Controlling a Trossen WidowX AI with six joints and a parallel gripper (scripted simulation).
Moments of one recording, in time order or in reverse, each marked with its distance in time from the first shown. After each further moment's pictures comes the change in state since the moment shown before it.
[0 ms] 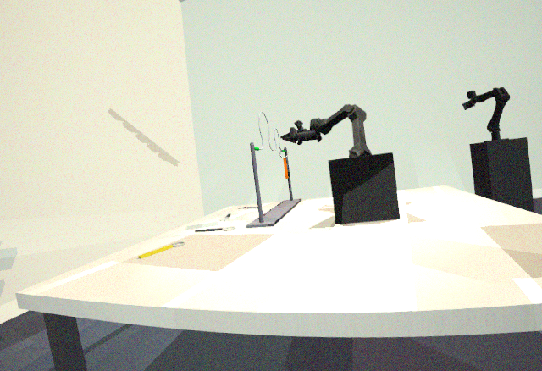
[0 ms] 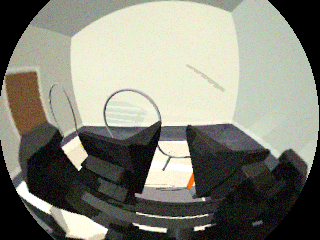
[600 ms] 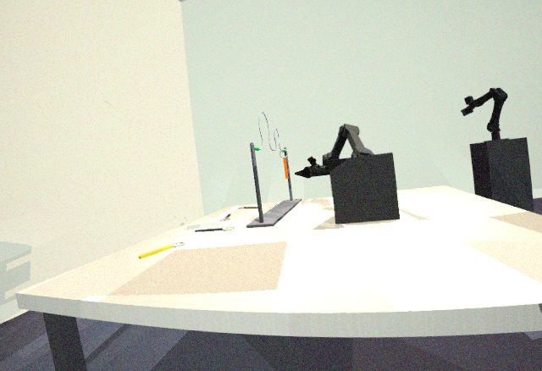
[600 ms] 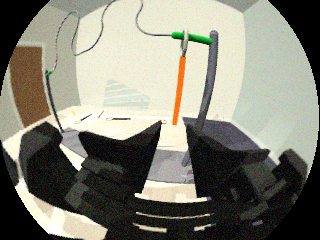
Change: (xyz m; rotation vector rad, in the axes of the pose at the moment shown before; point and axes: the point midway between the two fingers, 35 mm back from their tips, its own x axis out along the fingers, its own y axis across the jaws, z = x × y) arm -0.048 -0.082 -0.189 -0.137 0.049 0.045
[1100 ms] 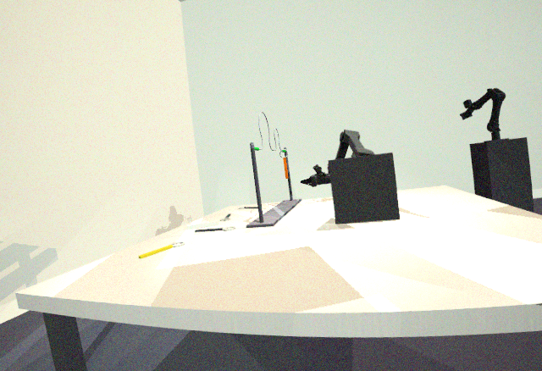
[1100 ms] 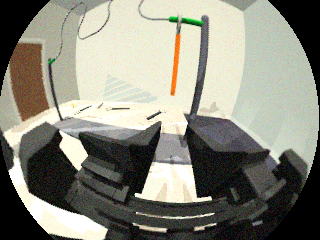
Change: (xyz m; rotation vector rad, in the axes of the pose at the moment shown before) arm -0.025 -0.010 -0.049 -0.013 0.018 -0.003
